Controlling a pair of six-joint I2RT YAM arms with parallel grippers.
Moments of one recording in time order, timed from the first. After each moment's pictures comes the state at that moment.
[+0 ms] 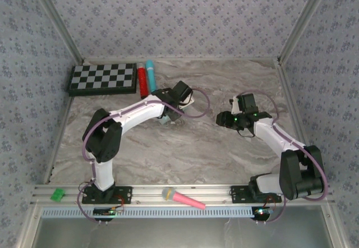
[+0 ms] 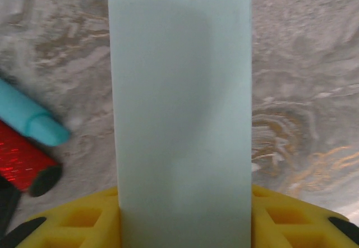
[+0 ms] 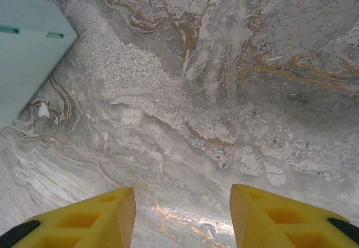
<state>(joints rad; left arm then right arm) -0.80 1.88 1.49 -0.72 -0.35 0.29 0.20 1.32 0.75 -0.41 -0.33 0.38</state>
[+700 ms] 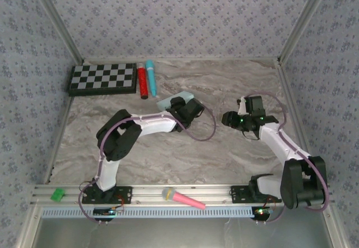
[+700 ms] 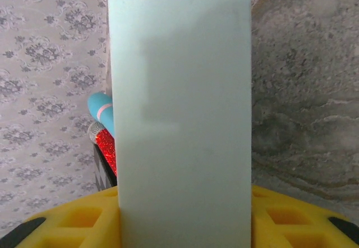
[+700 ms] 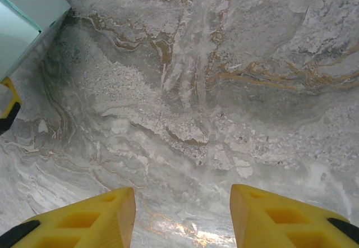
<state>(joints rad) -0.93 2.00 1.31 -0.19 -0.84 0.66 0.13 1.23 0.70 -0.41 -0.33 0.39</state>
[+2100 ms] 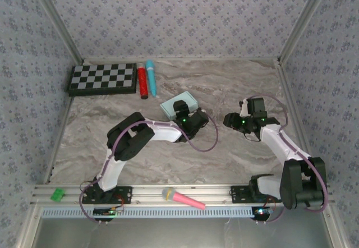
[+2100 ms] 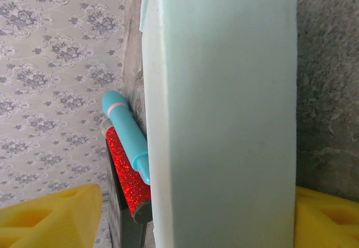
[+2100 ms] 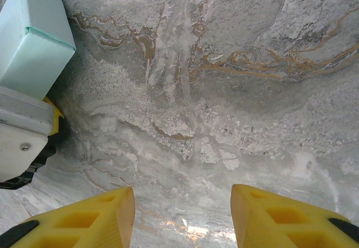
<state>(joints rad) -1.00 2.10 1.23 0.04 -1.00 0.64 0.10 1.22 0.68 -0.41 -0.34 0.40</state>
